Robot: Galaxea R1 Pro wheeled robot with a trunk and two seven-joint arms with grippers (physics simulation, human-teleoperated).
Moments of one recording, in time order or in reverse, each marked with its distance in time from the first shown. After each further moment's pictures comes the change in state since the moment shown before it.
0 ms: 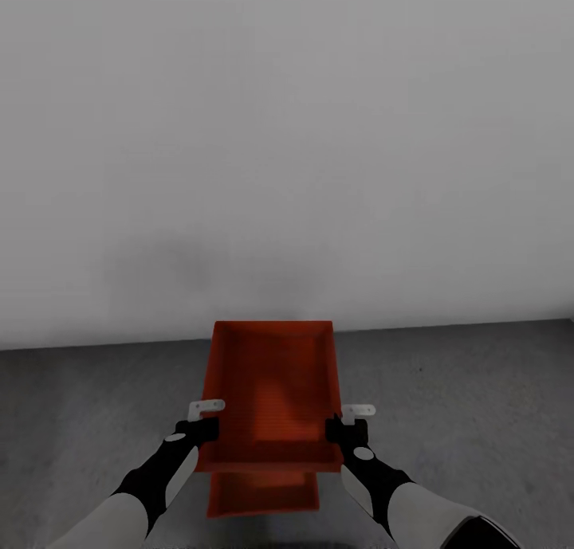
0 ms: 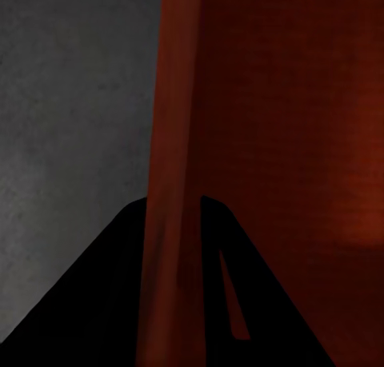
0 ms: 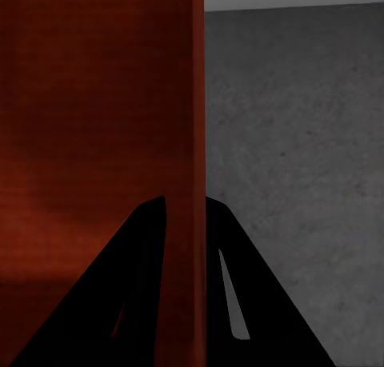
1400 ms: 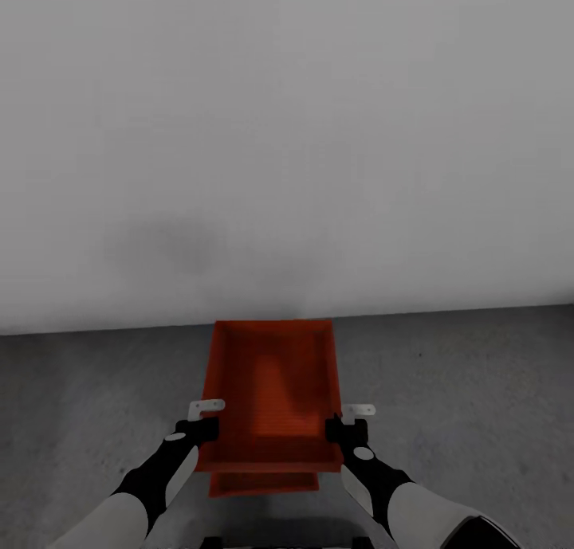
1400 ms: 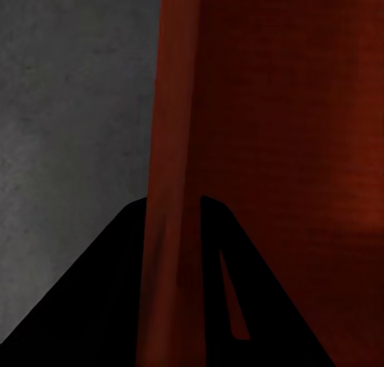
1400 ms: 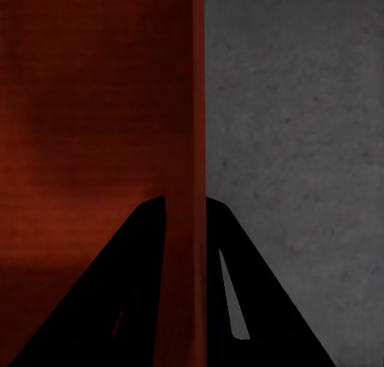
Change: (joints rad) left arm 0.000 0.000 0.000 -0.003 -0.002 0.003 0.000; right arm 0.000 0.000 -0.002 0.000 0.000 -0.001 0.001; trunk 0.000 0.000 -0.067
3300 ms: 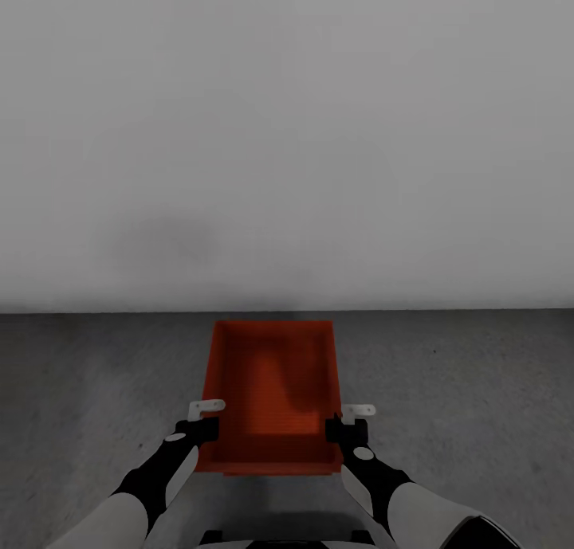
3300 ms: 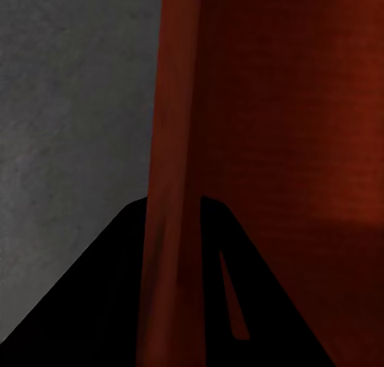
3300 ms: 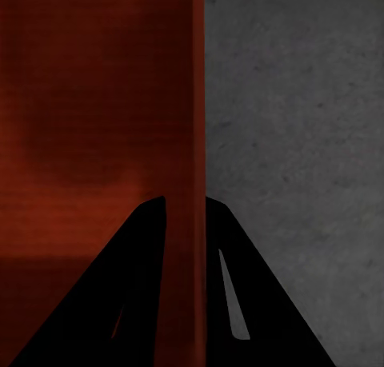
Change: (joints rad) left arm 0.000 -0.001 0.001 0.003 0.002 -0.003 0.000; right arm 0.000 -0.001 0.005 -0.001 -0.003 0.001 -0.001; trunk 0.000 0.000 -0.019
